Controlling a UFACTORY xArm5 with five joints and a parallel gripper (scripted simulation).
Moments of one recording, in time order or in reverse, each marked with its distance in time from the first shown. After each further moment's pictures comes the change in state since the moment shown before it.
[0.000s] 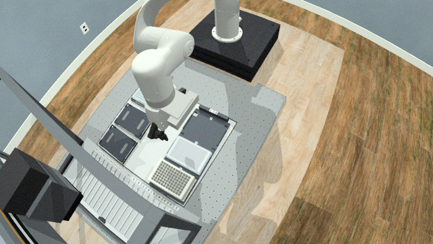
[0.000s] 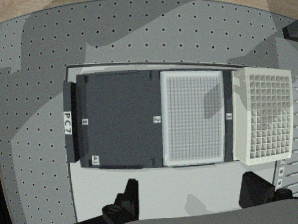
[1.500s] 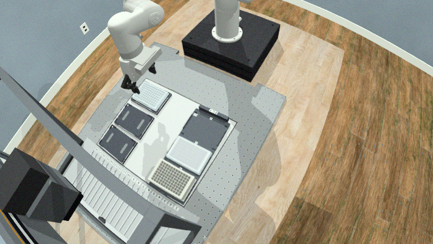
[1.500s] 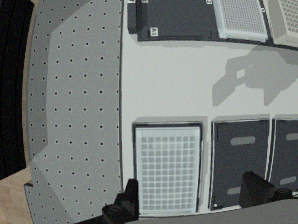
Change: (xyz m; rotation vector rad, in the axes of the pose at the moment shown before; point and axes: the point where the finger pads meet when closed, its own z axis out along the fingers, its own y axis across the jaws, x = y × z) arm -0.181 -0.086 0.000 0.001 0.001 0.001
